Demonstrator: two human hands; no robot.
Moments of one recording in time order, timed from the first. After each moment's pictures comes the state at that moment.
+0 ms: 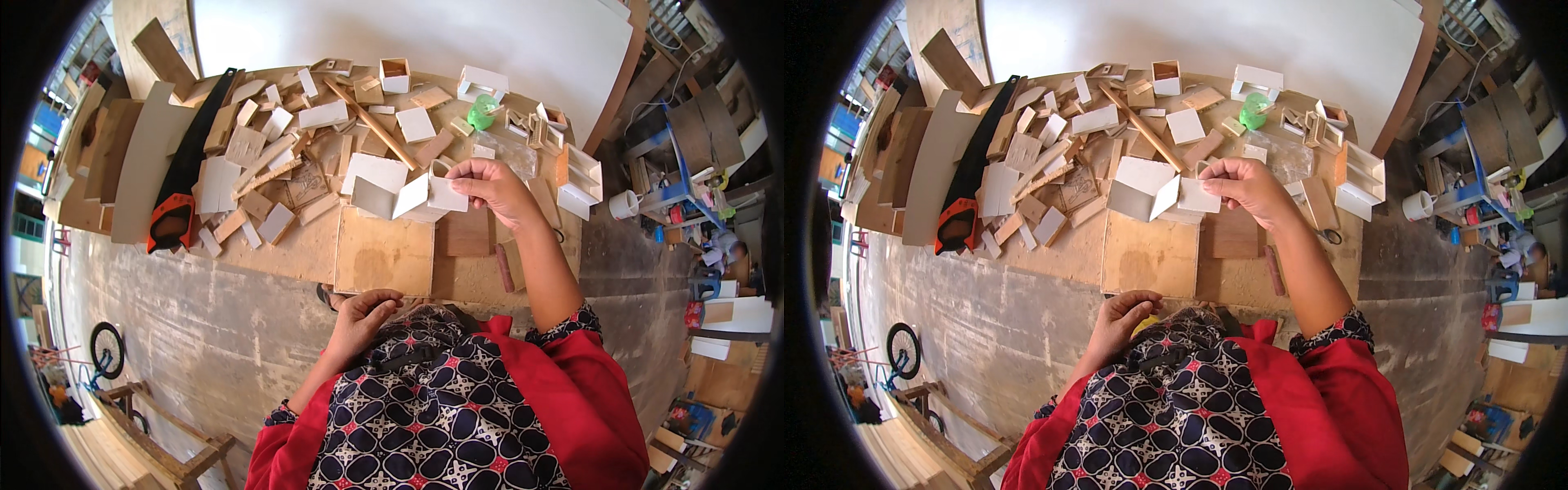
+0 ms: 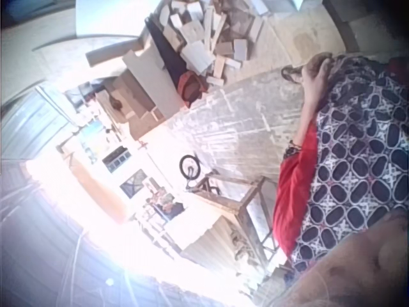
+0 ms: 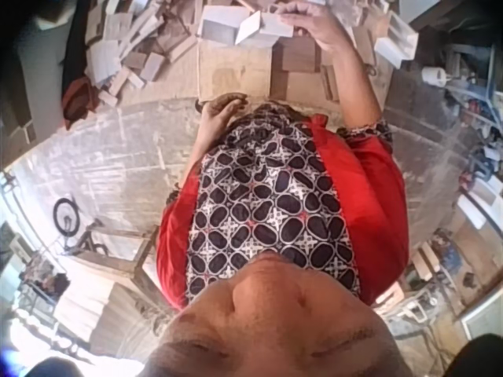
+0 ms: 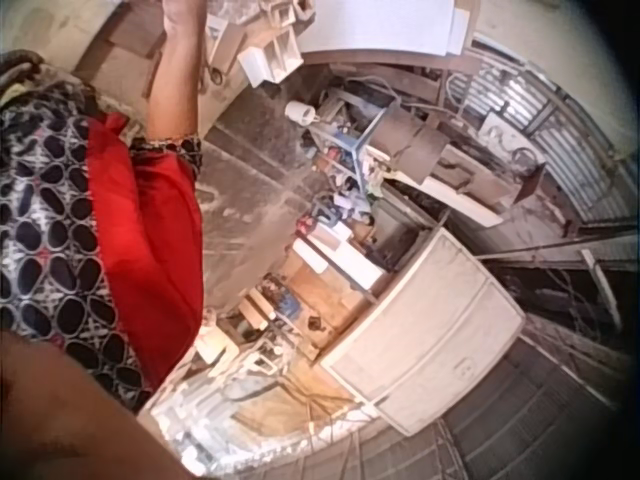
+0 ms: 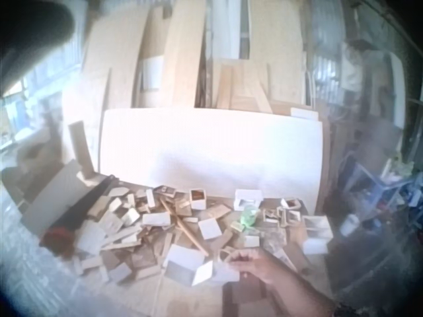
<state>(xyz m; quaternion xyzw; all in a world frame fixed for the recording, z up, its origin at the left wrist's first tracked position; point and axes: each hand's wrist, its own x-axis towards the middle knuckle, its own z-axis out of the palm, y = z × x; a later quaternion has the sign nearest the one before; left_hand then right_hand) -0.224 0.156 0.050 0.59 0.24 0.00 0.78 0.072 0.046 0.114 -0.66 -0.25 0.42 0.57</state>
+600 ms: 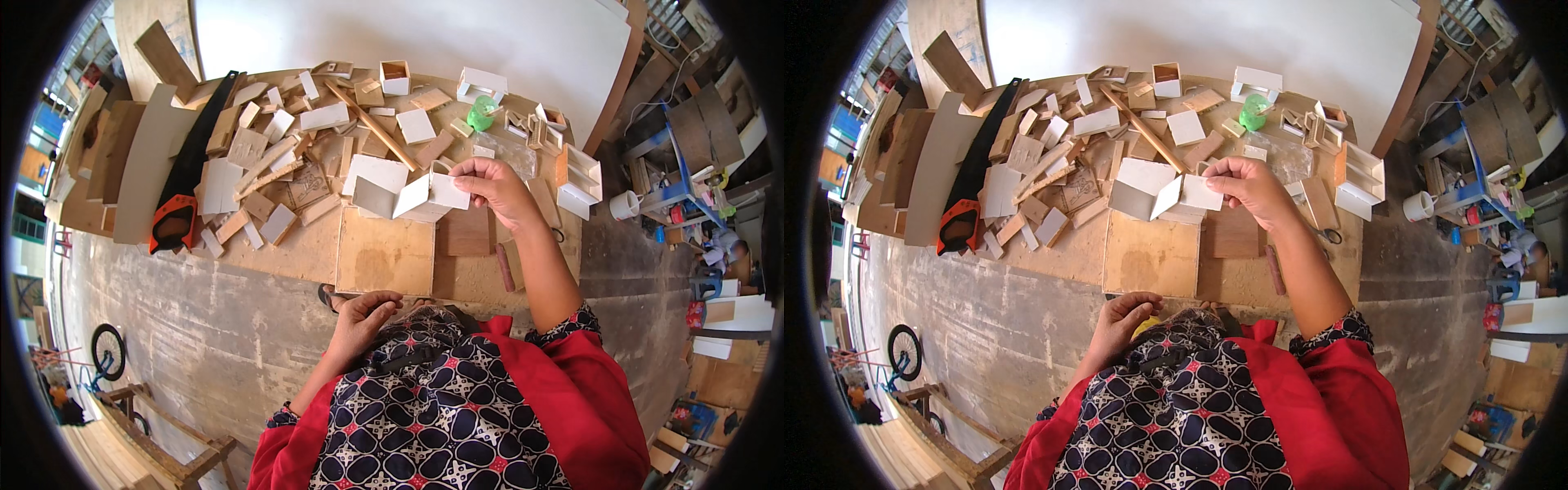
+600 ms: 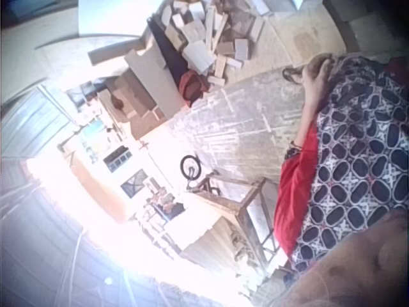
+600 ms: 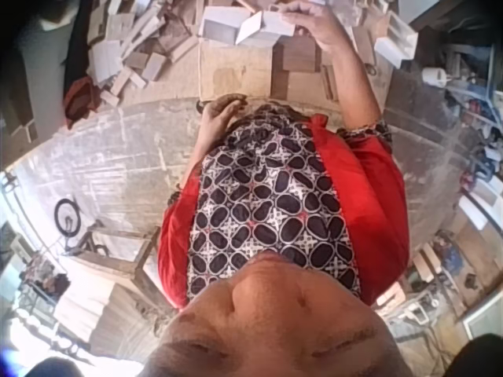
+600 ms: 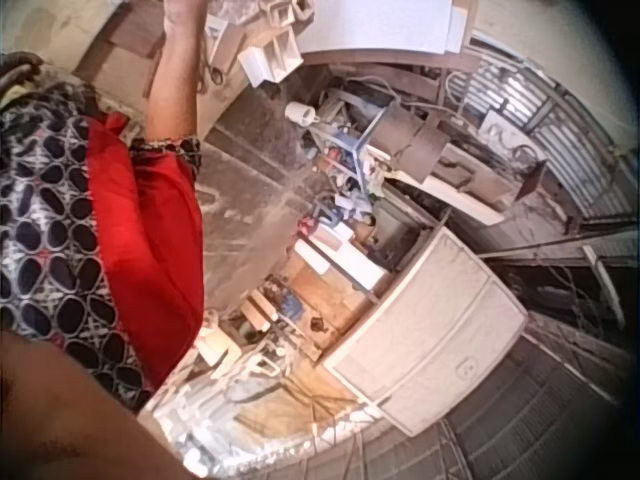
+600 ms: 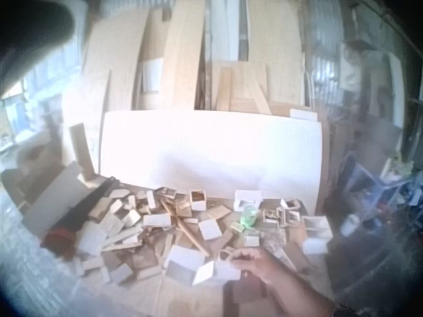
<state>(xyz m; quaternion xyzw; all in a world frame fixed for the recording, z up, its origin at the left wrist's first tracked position) -0.228 0.155 0.048 0.59 0.24 0.00 0.77 0.070 0.044 0.112 -0.65 -0.24 0.40 0.60</state>
